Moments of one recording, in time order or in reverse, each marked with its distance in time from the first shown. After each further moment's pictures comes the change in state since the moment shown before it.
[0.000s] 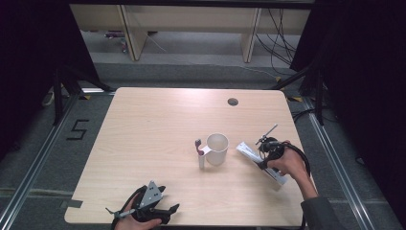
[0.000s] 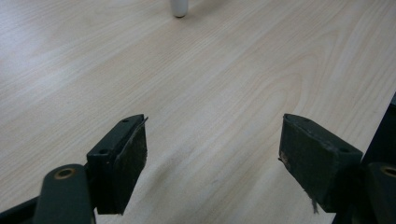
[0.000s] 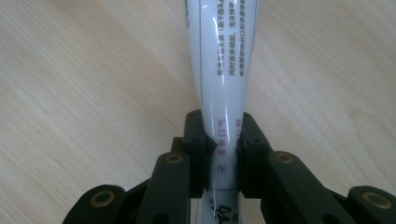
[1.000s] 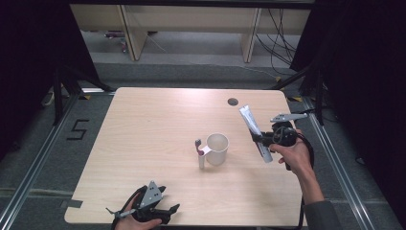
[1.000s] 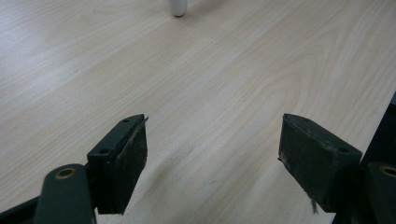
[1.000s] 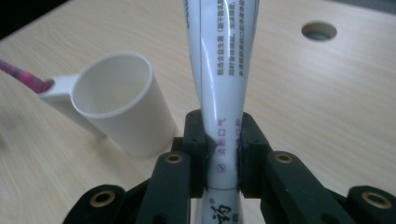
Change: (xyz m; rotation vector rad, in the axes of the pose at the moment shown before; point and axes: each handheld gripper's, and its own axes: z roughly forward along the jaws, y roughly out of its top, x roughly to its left) left arm 0.000 0.000 0.001 -0.006 -0.004 0.000; right arm -0.003 0.007 -0.053 -0.642 0.094 0.121
